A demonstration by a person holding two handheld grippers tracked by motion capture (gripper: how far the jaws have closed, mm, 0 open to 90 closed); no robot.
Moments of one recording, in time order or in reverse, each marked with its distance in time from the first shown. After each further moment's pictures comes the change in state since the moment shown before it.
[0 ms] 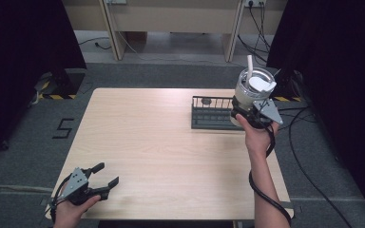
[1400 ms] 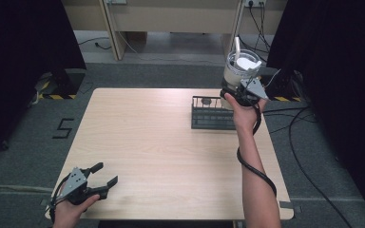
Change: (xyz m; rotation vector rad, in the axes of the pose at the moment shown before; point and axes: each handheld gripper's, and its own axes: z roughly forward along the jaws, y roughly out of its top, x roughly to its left) left arm 0.003 -0.001 -0.001 -0.002 0.012 -0.013; right arm 0.016 0.015 0.072 0.001 0.009 0.015
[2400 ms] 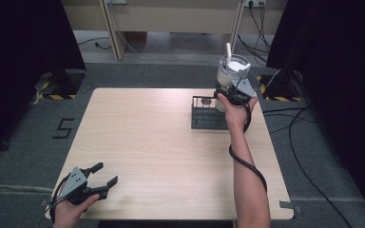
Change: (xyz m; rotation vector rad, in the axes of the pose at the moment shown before) left arm 0.000 0.000 0.000 -0.001 0.000 -0.006; right arm 0.009 -0.033 0.034 0.070 -0.009 0.019
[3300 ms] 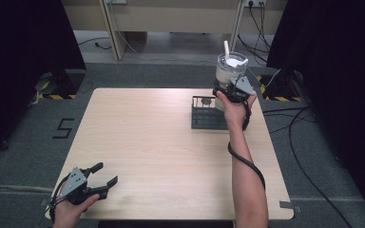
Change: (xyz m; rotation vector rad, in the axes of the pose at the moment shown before) left arm 0.000 0.000 0.000 0.000 0.000 0.000; right arm 0.001 0.002 0.009 -0.013 0.008 -0.007
